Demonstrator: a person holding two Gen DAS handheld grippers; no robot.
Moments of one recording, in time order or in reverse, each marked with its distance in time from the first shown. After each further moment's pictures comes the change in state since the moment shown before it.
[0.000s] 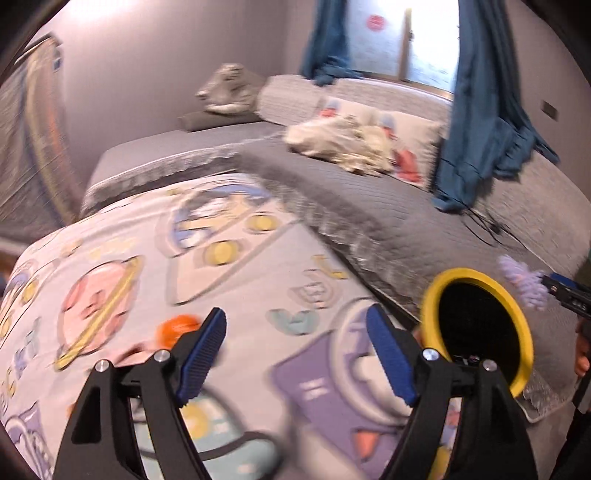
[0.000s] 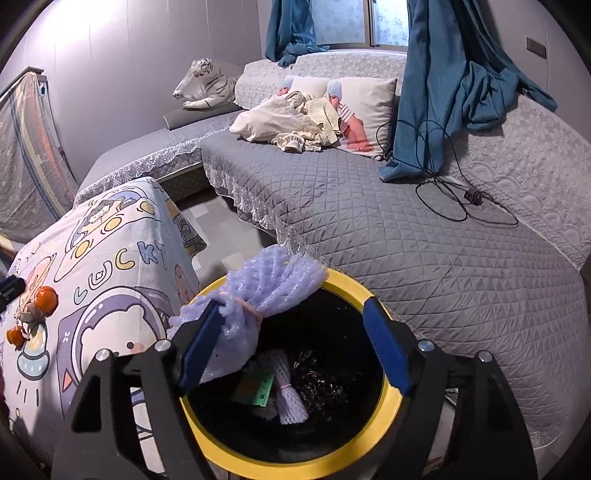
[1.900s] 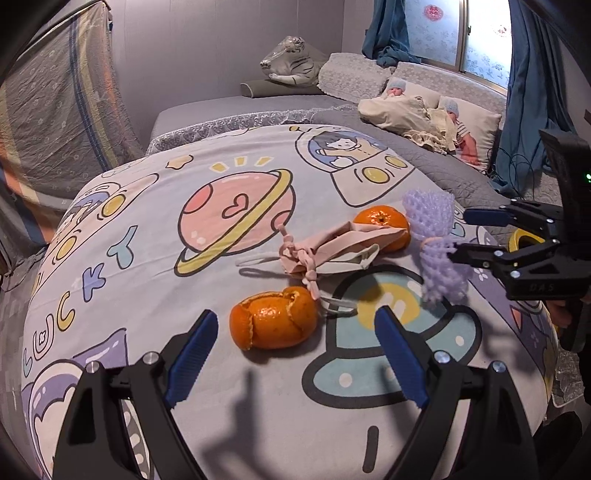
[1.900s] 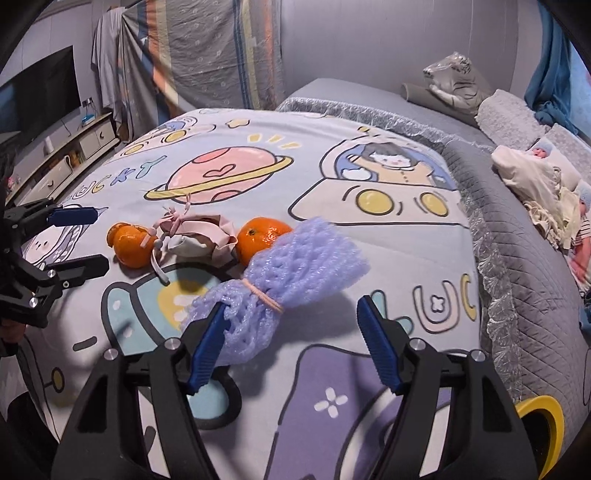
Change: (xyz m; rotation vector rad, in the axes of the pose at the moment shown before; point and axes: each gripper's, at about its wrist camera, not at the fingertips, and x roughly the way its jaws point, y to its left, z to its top) left arm -0.040 0.150 -0.091 -0.061 0.099 0.131; right arm 0.056 0.347 -0.035 -0.664 0.113 0.584
